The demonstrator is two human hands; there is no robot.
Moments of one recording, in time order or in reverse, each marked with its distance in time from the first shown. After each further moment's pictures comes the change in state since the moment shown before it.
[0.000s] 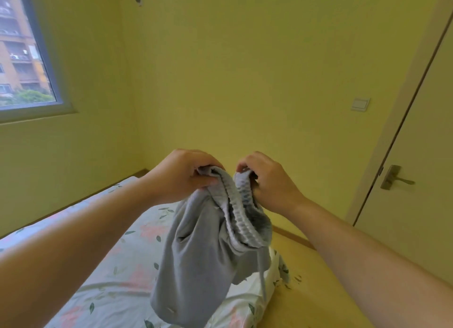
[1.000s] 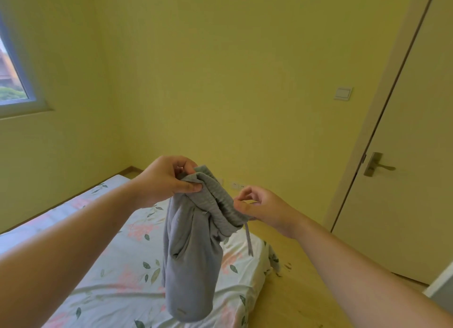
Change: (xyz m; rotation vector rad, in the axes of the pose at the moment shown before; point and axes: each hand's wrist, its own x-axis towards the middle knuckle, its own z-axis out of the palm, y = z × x) left_hand 0.012 -0.038 0.045 -0.666 -0.104 -0.493; right_hand -0.068 0.039 0.010 0.725 -0.318 0.750
